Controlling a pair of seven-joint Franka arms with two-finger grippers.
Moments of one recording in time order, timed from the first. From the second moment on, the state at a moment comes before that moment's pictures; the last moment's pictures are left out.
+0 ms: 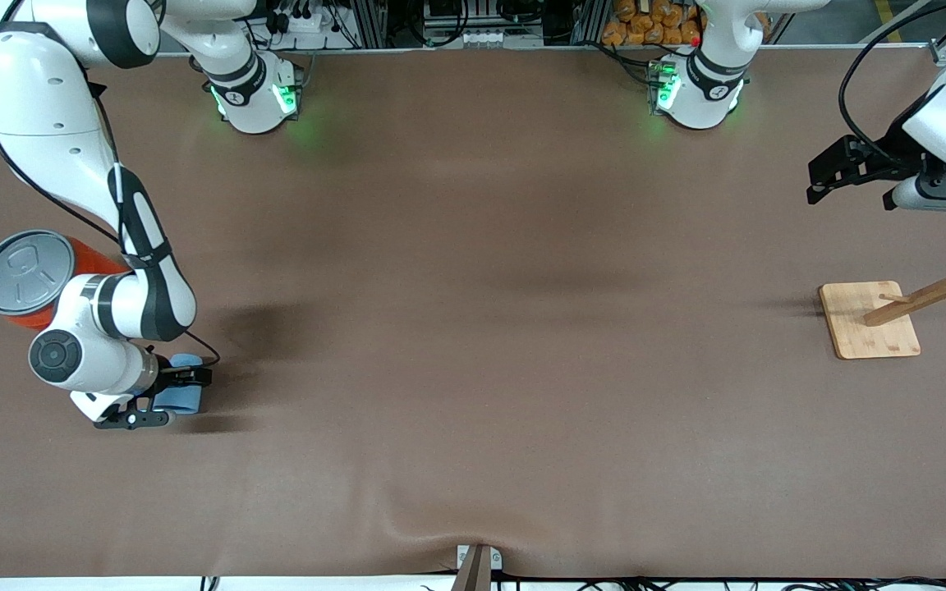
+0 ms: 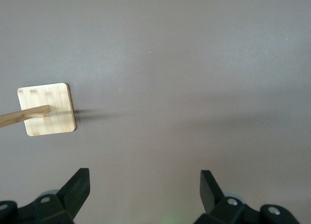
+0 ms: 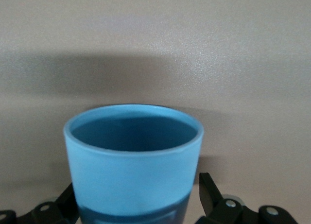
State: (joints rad) left arm -0.06 -0.05 -0.07 -1.58 -0.03 1.54 -0.05; right arm -0.02 0.74 -0.06 -1.62 -0.03 2.29 -0.09
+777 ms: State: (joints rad) left arm -0.06 -0.03 -0.07 -1.58 -0.03 1.56 -0.05; right arm -0.02 0.74 -0.06 -1.62 -0.03 2.30 -0.09
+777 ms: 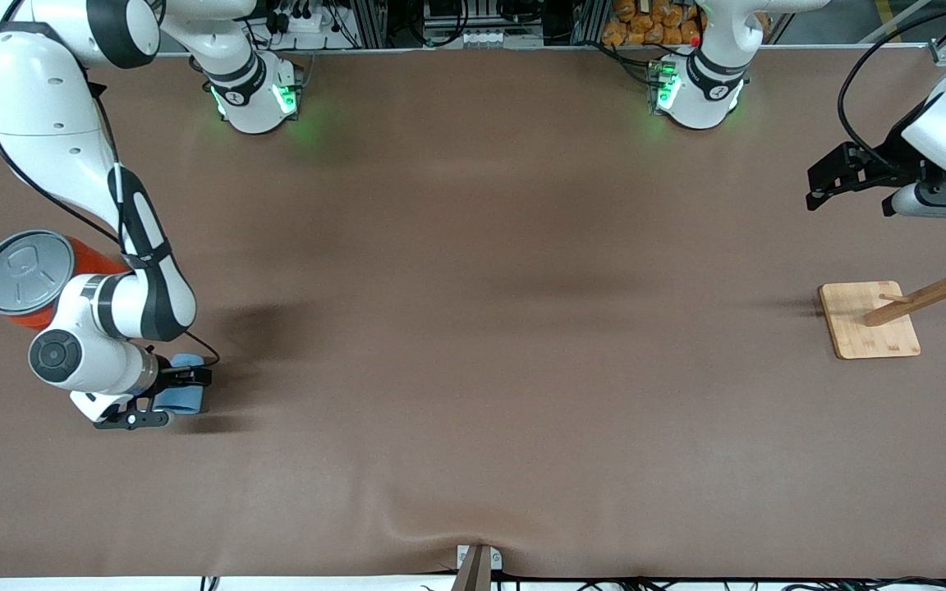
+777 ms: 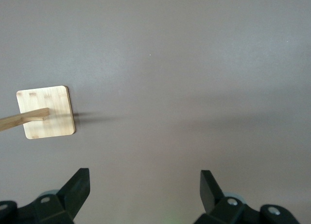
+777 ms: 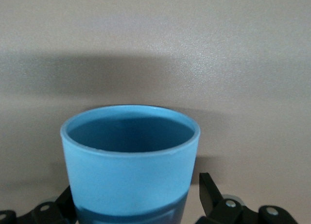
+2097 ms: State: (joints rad) left arm -0.07 0.01 -0.08 -1.58 -0.06 1.58 -0.05; right arm 0.19 0.66 0.13 -1.55 -0.04 2.29 -0.36
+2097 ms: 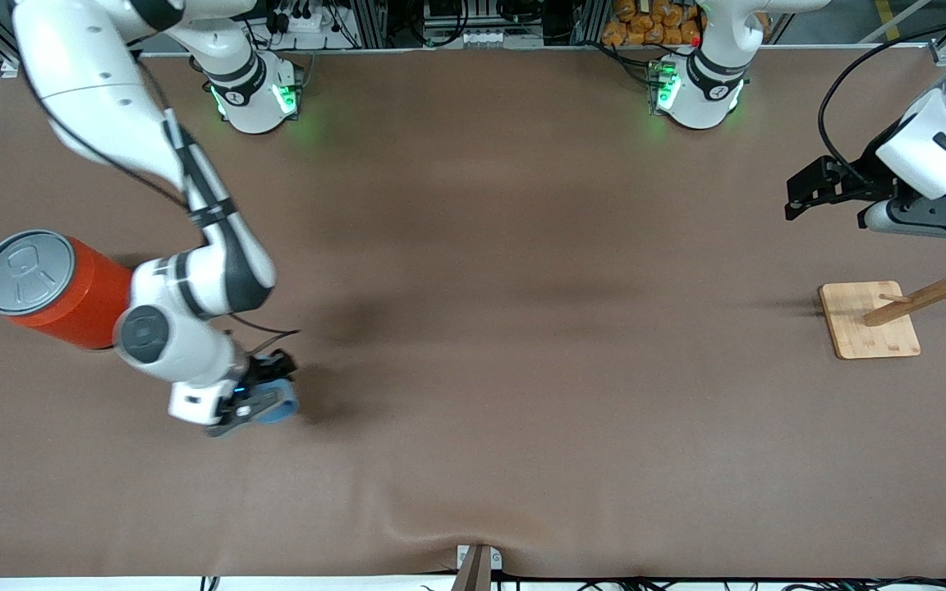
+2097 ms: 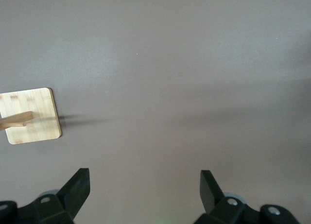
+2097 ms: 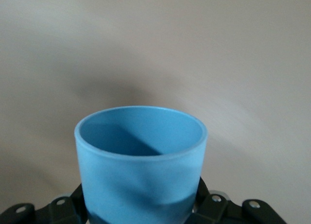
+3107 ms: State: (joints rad) left arm -0.09 0.05 -0.09 -1.58 -0.07 1.59 -0.05; right arm 0.57 0.83 0.10 -1.43 -0.32 2.52 -0.66
